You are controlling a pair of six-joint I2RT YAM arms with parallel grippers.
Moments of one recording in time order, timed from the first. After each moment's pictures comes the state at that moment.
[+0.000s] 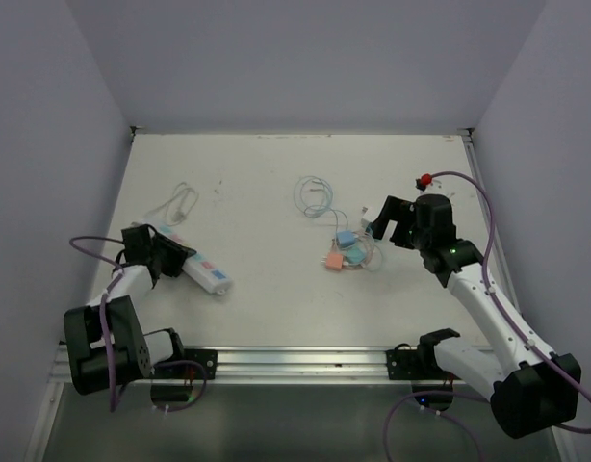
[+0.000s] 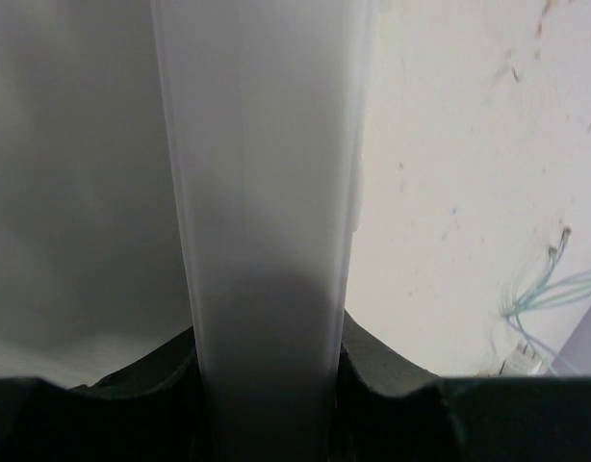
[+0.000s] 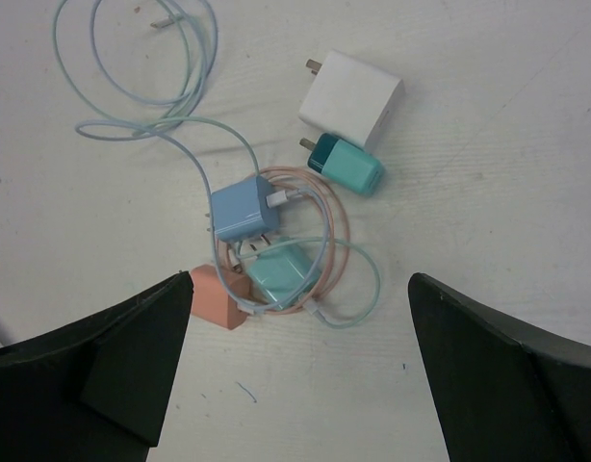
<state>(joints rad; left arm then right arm) 0.22 1.23 0.43 -0.10 0.27 -0.87 0.27 0.99 0.77 -0.42 0.06 0.48</state>
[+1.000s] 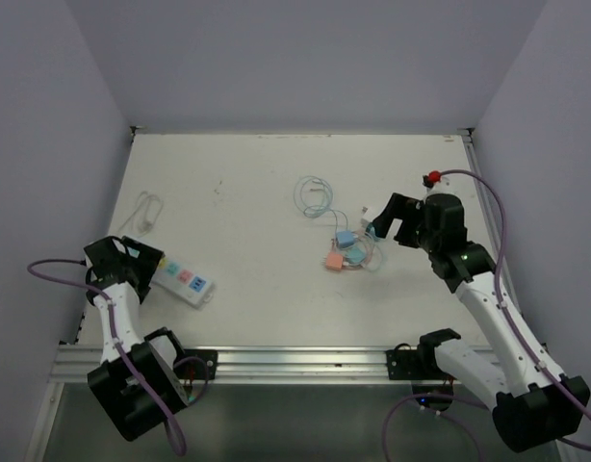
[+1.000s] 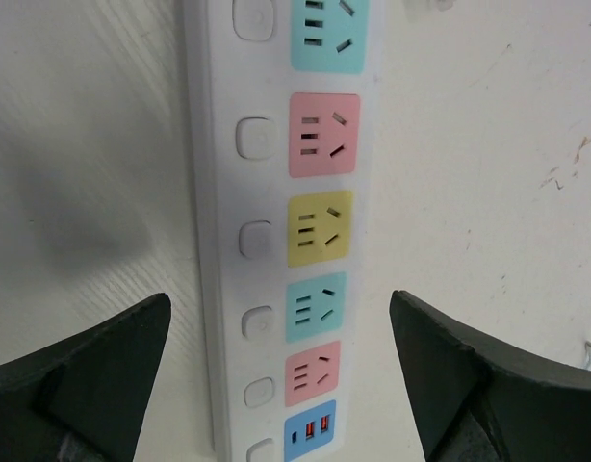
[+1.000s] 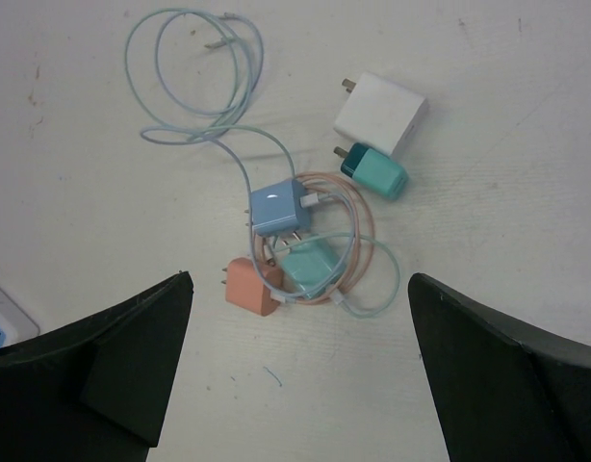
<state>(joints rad) 0.57 0.94 0.48 -0.48 0.16 -0.71 0.27 0.91 0.82 -0.49 0.02 0.48</state>
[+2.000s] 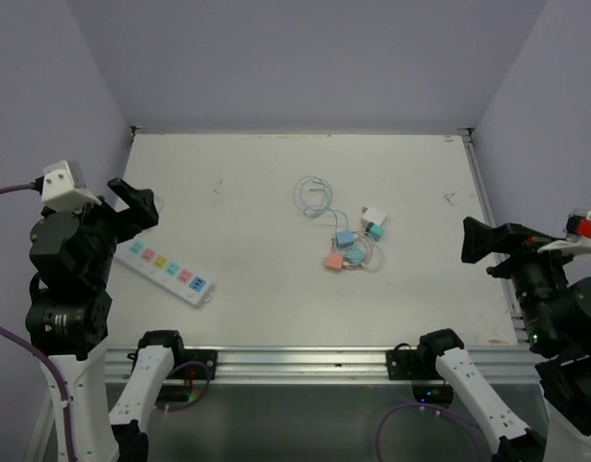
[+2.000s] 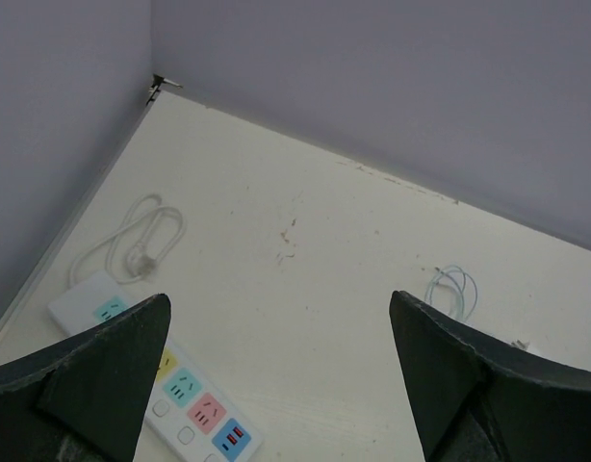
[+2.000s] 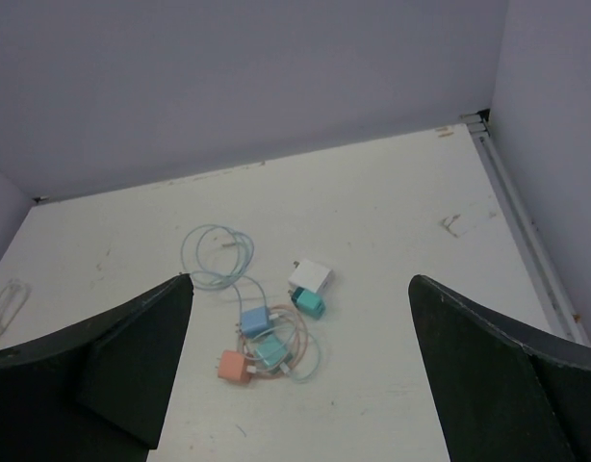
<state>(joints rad) 0.05 0.68 1.34 -0.84 -0.10 -0.35 0.27 0.56 1.44 -0.95 0.27 0.27</state>
